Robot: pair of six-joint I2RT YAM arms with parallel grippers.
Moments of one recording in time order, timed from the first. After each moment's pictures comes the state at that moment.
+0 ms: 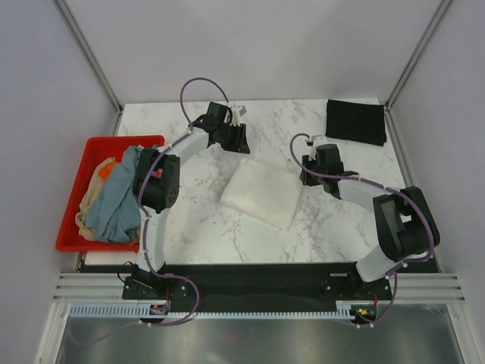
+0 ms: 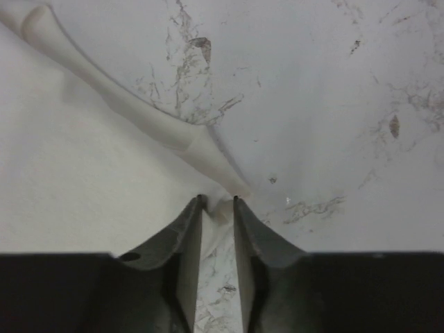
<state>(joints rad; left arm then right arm) -0.37 2.22 1.73 -0.38 0.45 -0.13 0.28 1.59 0.79 0.08 -0.07 0.12</state>
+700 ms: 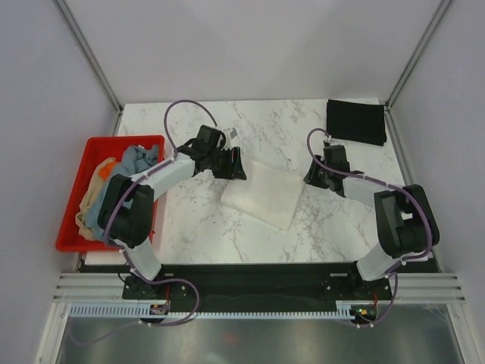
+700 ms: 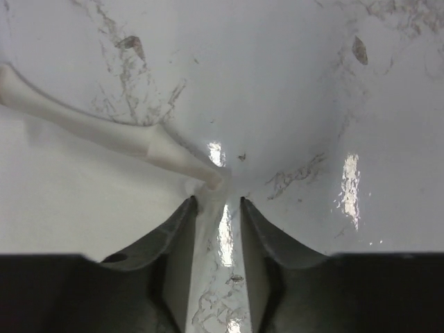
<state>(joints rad) -0.44 1.74 1.25 -0.34 0.39 -0.34 0.22 1.59 0.81 0.01 -0.05 0.44</state>
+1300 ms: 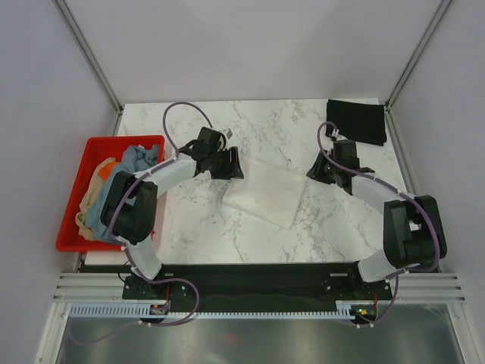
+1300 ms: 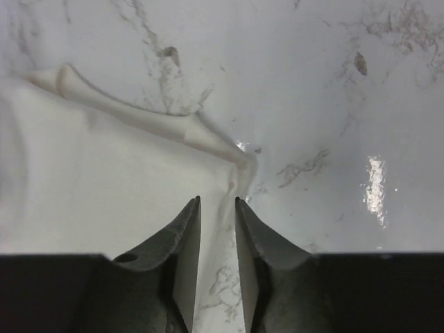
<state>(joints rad) -0.44 1.81 1.20 -0.31 0.28 -0.41 0.15 1.56 0.82 -0.05 -0.15 0.44</state>
